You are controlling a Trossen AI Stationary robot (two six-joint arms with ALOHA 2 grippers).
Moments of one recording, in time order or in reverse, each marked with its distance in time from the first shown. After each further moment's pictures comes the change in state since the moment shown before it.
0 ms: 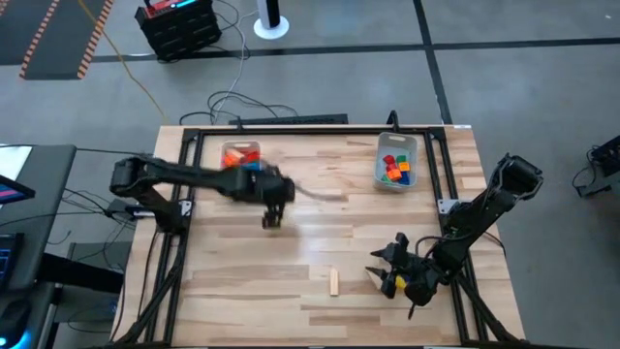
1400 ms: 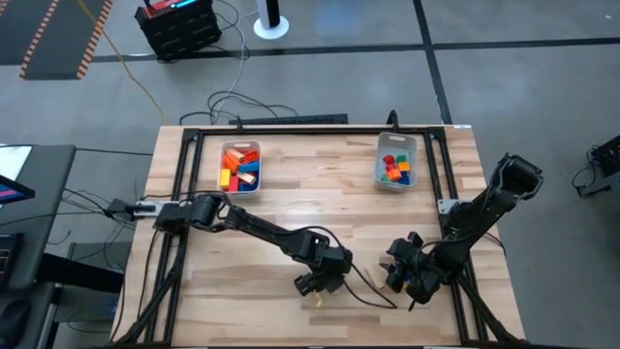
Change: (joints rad) left arm -0.297 0.713 0.616 0.128 0.435 0.584; right arm 0.021 -0.003 0.000 -0.325 -0.176 0.333
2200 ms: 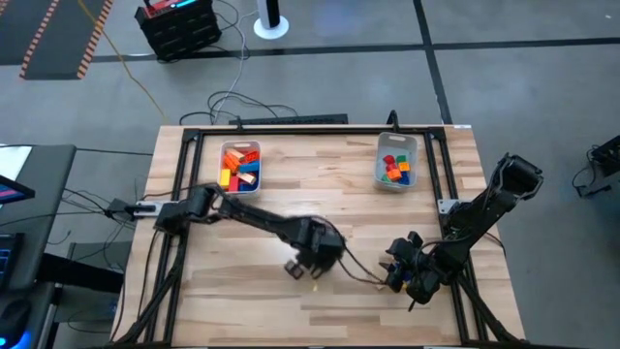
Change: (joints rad) left arm 0.053 -0.078 -0.007 -0.307 -0.150 -0.146; right arm 0.001 0.000 0.000 0.005 0.024 0.000
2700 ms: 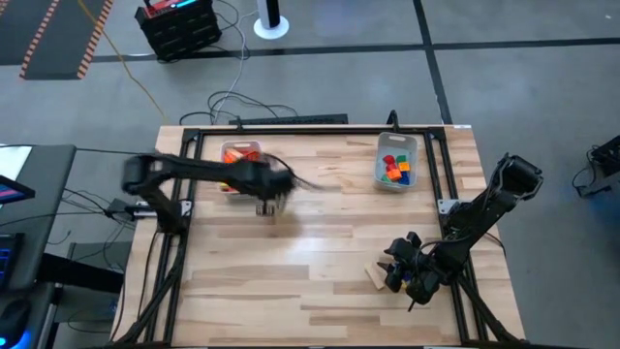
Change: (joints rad) left arm 0.370 -0.564 -0.636 0.120 -0.414 -0.252; right arm 0.000 0.003 0.000 0.030 0.031 -0.004
